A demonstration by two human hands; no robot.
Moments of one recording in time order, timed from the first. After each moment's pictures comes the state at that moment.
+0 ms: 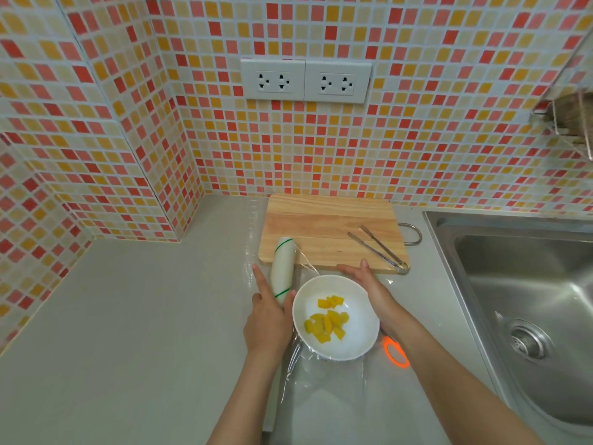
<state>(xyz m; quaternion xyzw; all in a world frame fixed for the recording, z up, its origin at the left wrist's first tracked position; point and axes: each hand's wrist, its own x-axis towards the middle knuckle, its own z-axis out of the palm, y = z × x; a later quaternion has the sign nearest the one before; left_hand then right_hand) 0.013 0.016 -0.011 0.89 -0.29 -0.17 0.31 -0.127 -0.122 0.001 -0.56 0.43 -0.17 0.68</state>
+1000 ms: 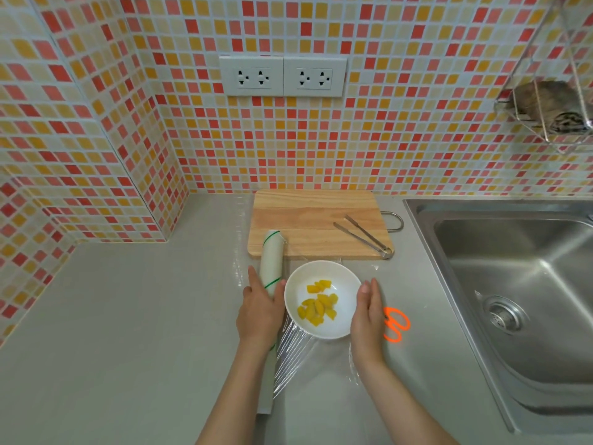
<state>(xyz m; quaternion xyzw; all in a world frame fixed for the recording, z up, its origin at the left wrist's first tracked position) 0.017 0.017 -0.008 0.88 -0.29 -0.21 0.31 -0.133 -0.036 -0.021 -0.46 0.54 -0.45 0.55</state>
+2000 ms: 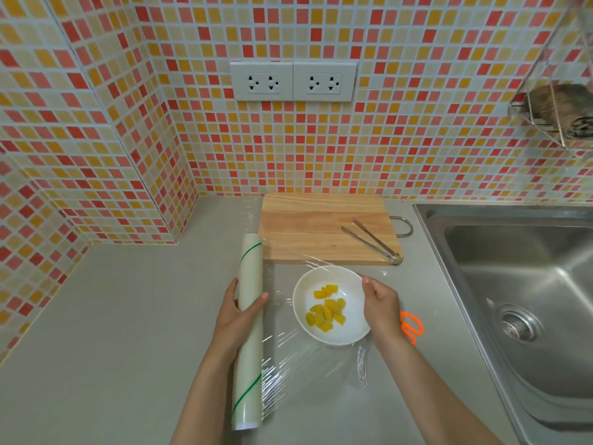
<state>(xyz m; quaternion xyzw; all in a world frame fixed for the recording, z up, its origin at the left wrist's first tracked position) 0.068 0.055 -0.016 0.75 -0.19 -0.37 0.51 -0.136 -0.082 -0.014 -0.54 0.55 -0.37 0.52</state>
